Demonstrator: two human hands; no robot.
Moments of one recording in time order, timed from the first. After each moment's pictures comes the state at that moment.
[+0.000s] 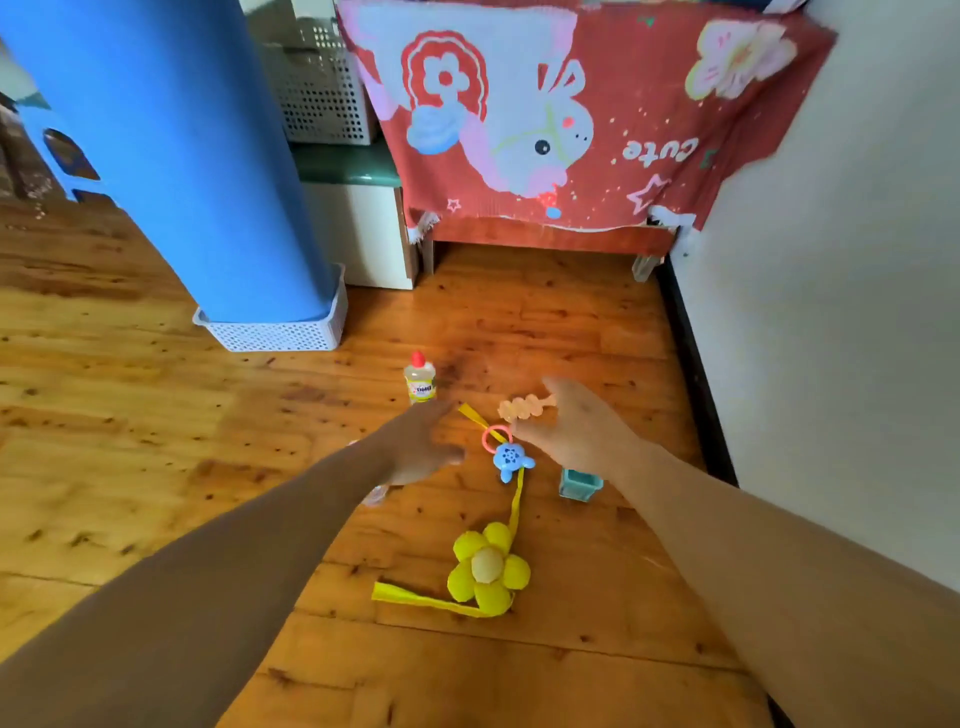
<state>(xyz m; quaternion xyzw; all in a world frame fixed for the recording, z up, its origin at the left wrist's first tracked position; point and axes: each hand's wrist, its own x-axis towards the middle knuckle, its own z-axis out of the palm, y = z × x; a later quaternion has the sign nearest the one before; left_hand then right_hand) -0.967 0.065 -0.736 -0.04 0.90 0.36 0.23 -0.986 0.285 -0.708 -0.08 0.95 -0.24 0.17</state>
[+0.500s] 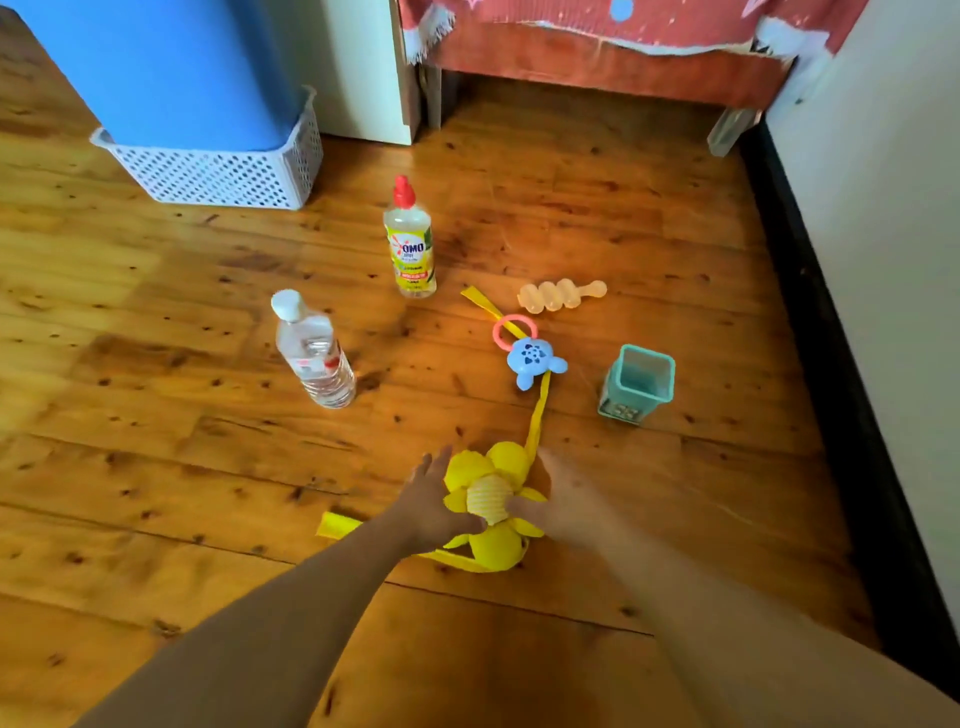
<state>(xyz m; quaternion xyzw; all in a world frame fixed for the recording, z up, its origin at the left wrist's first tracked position) -0.912 0.099 -1.113 -0.11 0.86 0.40 0.31 -0.946 0.296 -1.101 -0.04 0.91 -0.28 0.31</state>
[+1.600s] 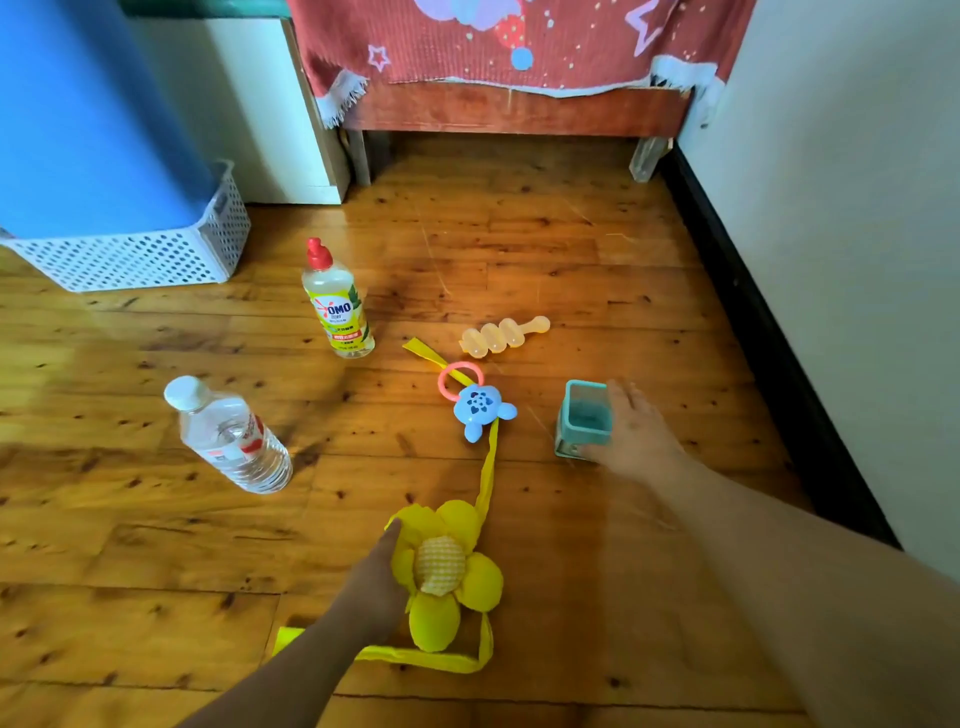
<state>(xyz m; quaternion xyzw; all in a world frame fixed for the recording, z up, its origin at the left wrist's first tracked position) -0.927 0.113 -1.129 -0.13 0.88 0.37 0.28 -1.063 0.405 -1.089 0.08 0.97 -0.17 0.15</state>
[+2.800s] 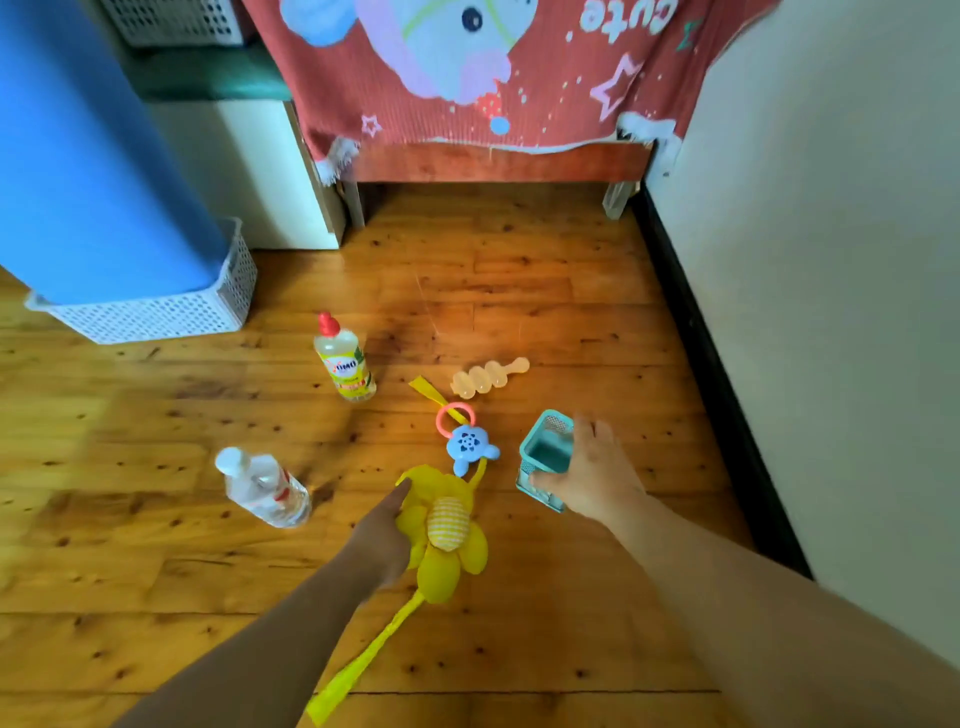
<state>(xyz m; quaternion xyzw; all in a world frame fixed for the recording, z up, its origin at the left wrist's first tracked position) -0.981 0.124 -0.987 -0.18 0.84 0.43 0.29 -1.038 0.376 -0.979 0.04 0.97 -0.19 0.13</state>
